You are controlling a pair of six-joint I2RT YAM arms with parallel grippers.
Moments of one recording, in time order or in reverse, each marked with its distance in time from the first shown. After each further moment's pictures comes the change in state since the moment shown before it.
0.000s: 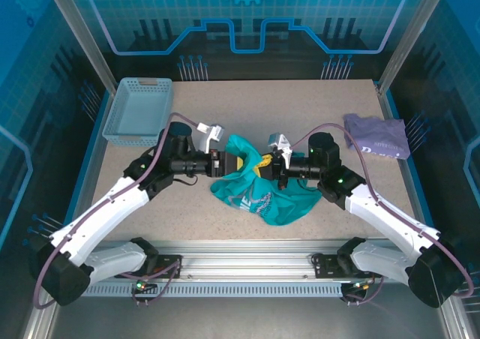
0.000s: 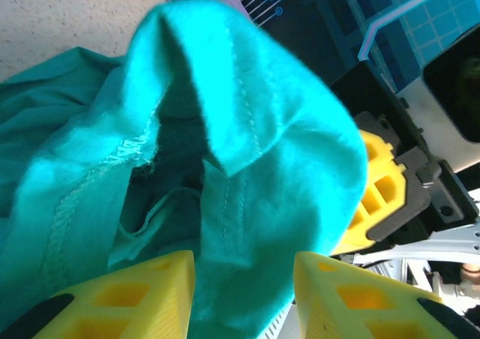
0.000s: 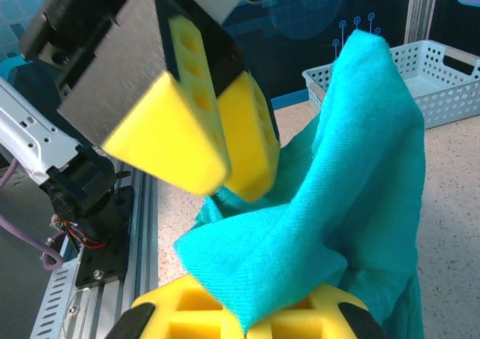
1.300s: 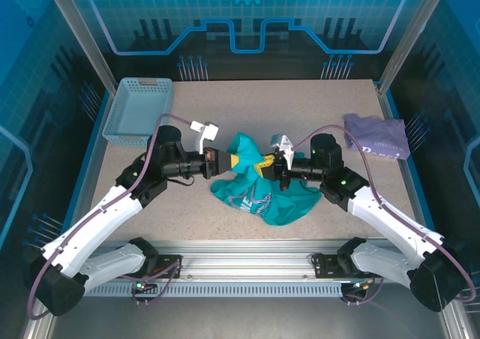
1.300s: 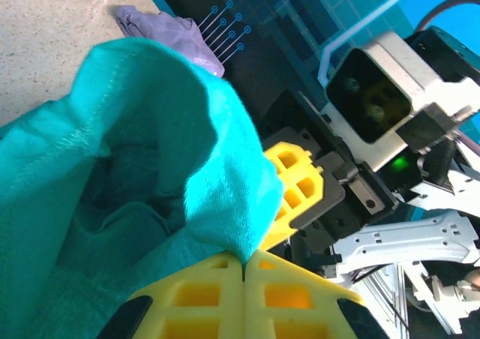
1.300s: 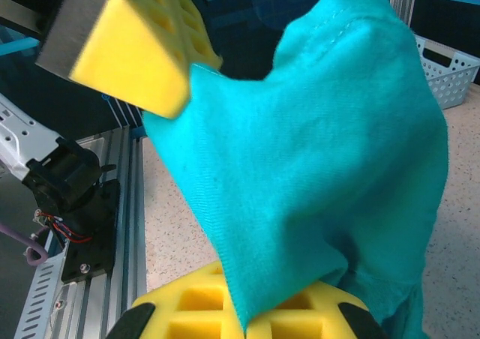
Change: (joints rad) left arm 0.004 -0.109 -0.036 0.093 0.002 0.028; right arm -0.006 -0.031 -0.003 -0.060 0.045 -0.029
